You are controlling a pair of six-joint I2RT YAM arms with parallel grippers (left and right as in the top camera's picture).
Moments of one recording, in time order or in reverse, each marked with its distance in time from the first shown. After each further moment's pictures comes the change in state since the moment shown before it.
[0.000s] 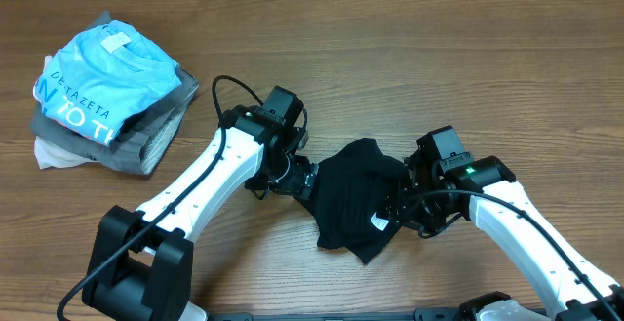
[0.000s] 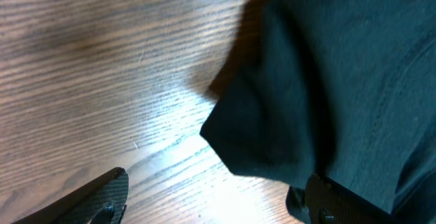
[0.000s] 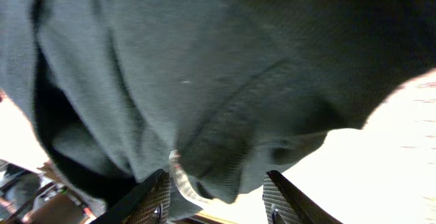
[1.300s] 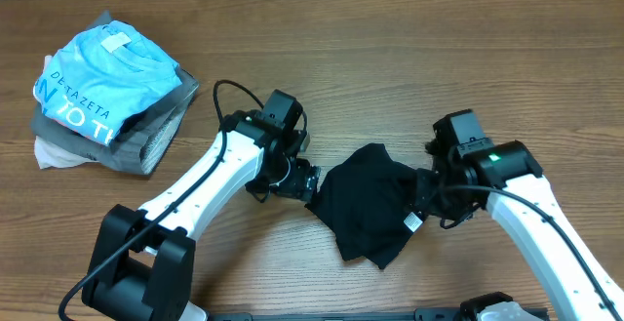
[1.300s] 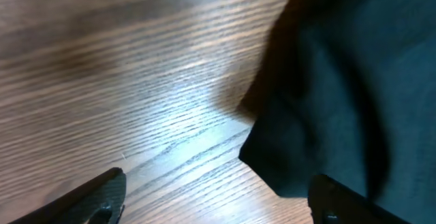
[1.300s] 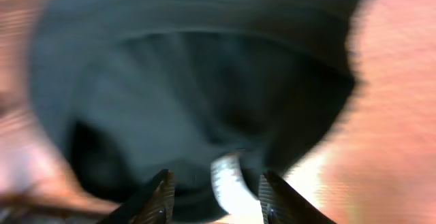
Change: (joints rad) left arm 0.000 0.000 -0.068 0.076 0.047 0.006; right arm -0.050 -0.061 0.183 -0.224 0.185 -0.127
